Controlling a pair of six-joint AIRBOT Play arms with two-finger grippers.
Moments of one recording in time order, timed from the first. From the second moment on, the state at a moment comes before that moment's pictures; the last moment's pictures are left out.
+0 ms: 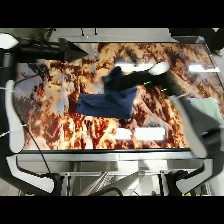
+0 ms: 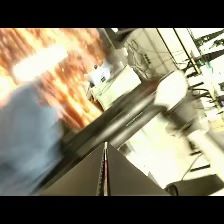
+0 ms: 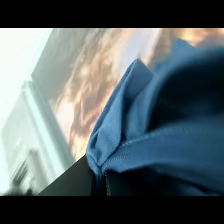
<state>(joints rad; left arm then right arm) 0.02 -1.70 2.04 0.33 -1.51 -1.24 0.44 -1.77 1.64 -0.41 0.98 1.05</state>
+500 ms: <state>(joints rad) 0.07 -1.65 1.89 0.32 -1.68 -1.19 0.67 -1.92 1.64 -0.30 0.59 0.90</state>
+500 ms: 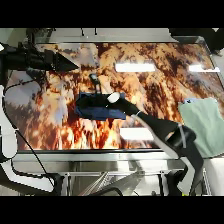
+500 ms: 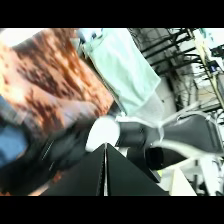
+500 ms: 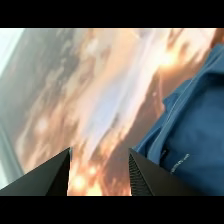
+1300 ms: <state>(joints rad) 0.07 -1.55 1.85 0.32 -1.77 -1.17 0.11 -1.76 1.44 -0.84 1.20 1.37</state>
